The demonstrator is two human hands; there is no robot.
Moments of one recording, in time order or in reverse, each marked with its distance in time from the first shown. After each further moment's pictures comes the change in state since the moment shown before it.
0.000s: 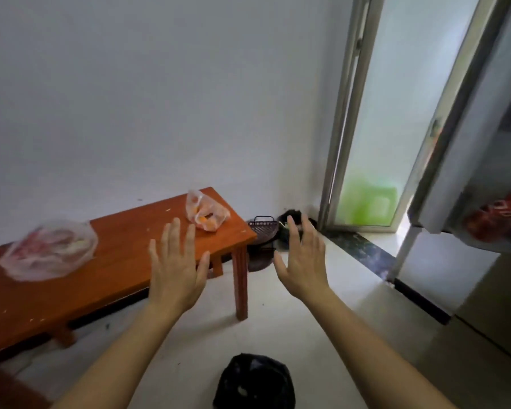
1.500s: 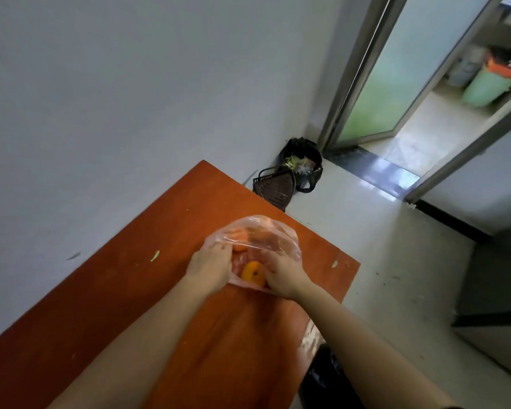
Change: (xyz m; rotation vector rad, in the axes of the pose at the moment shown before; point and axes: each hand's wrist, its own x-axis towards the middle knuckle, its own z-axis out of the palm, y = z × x) left_hand 0.553 -0.272 0.472 -0.028 -0.944 0.548; right_hand 0.413 -0.096 0.571 0.218 -0.798 0.590
